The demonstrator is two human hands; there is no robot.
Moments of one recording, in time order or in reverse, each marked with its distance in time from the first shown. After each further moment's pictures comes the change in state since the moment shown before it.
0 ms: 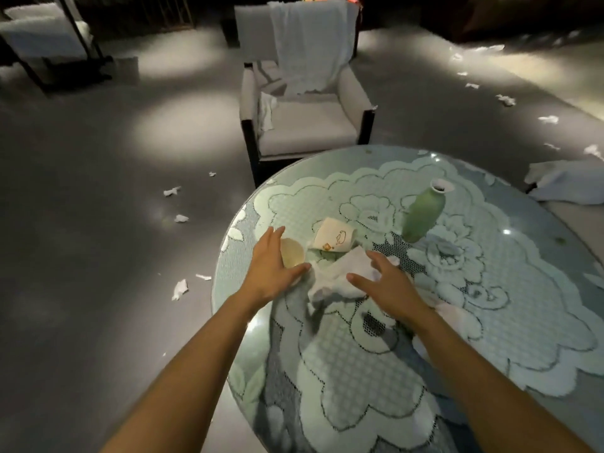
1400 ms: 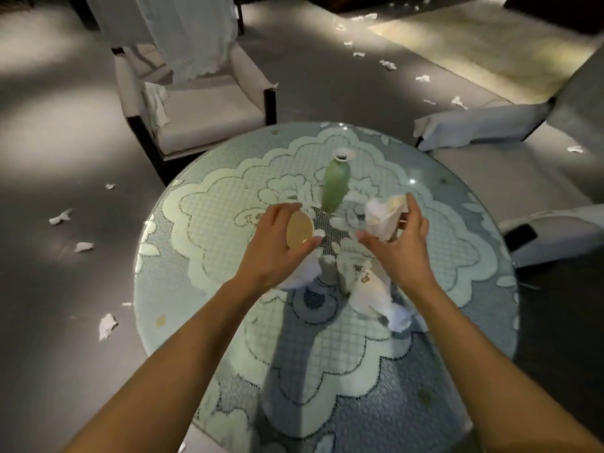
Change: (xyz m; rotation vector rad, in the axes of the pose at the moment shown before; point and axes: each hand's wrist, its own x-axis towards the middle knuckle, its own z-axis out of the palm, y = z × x) left_hand 0.000 0.092 0.048 -0.052 -0.123 0.486; right_hand -0.050 0.041 -0.074 0.183 0.657 0.017
